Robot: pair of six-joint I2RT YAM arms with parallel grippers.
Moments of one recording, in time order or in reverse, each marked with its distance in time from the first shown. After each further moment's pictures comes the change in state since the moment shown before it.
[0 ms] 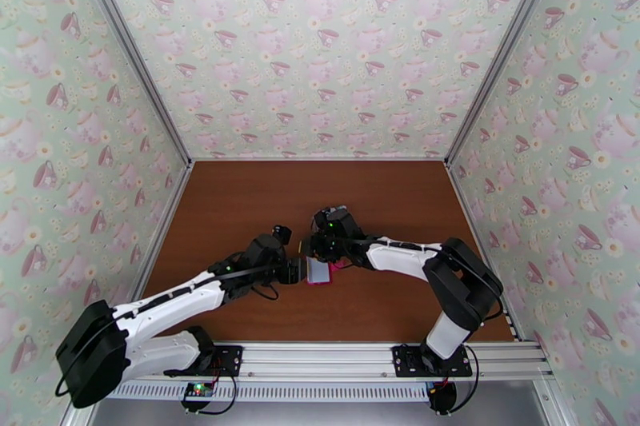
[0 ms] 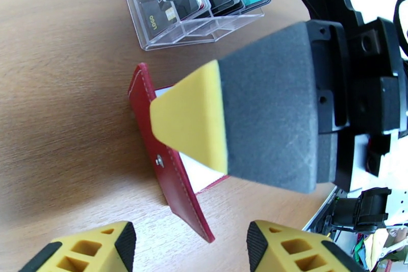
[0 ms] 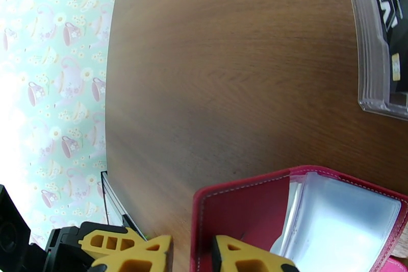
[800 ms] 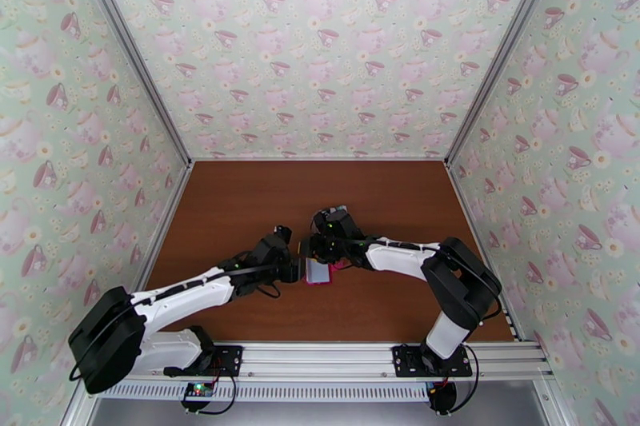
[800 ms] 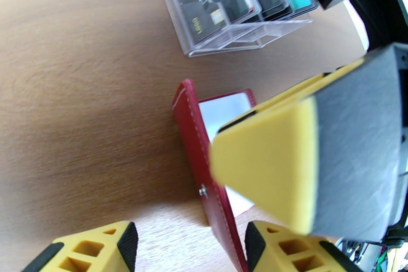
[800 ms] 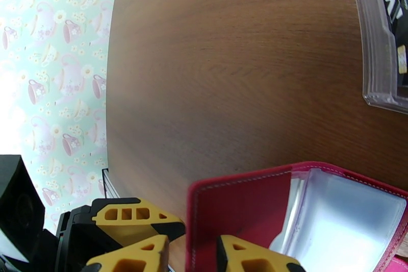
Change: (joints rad) left arm 0.000 0.061 -0.024 0.018 -0.123 0.041; right arm 0.001 0.001 -0.010 0.007 -0.010 0.005
